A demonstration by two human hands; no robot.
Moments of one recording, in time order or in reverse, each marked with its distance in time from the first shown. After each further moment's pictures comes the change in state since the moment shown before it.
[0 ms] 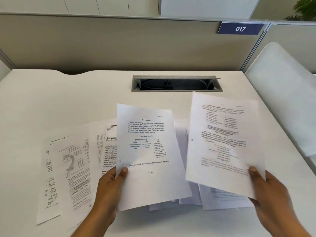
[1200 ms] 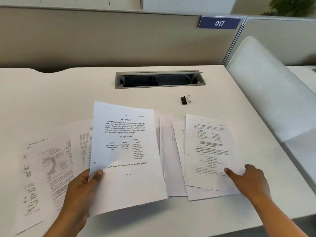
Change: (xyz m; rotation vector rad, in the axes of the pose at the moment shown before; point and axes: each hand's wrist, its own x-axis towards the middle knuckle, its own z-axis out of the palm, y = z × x) left_hand 0.009 -0.003 -0.032 0.102 0.012 0.034; right_hand 0.070 0.060 -0.041 -0.999 0.116 0.098
